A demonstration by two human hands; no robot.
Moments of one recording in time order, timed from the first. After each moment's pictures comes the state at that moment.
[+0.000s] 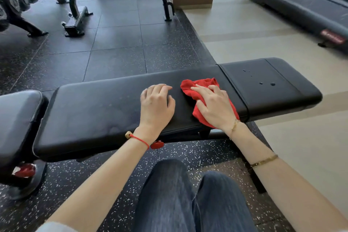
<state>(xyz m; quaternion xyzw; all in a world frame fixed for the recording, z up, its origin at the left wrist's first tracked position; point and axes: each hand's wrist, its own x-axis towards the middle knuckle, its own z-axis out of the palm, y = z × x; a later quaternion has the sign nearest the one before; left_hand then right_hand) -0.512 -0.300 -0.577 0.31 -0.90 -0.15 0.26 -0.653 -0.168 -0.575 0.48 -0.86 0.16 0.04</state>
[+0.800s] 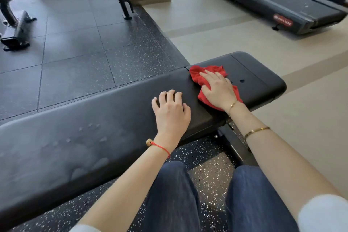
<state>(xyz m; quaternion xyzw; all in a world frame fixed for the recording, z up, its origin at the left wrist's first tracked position) -0.616 -0.246 -0.596 0.25 -0.94 -0.12 0.18 -0.767 -0.140 -0.569 0.31 -0.94 0.14 -0.01</state>
